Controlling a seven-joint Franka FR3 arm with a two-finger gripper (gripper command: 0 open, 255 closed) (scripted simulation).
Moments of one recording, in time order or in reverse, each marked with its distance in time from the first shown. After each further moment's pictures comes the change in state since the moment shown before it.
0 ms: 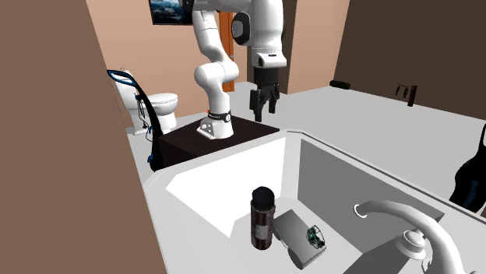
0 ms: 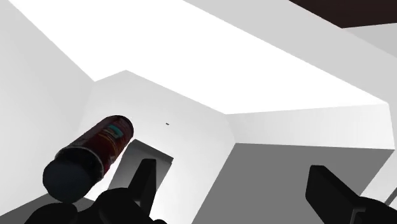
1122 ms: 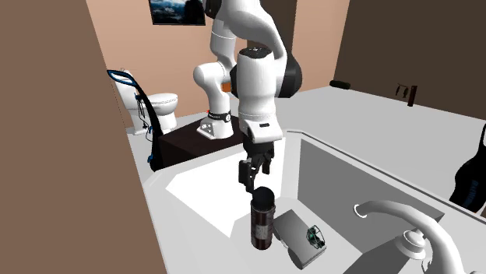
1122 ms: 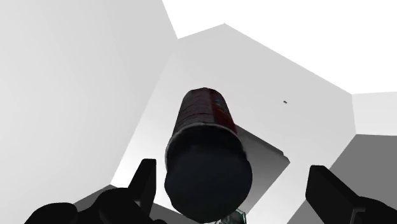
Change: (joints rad) arm -0.128 0.691 -0.103 0.441 0.407 0.186 -0.522
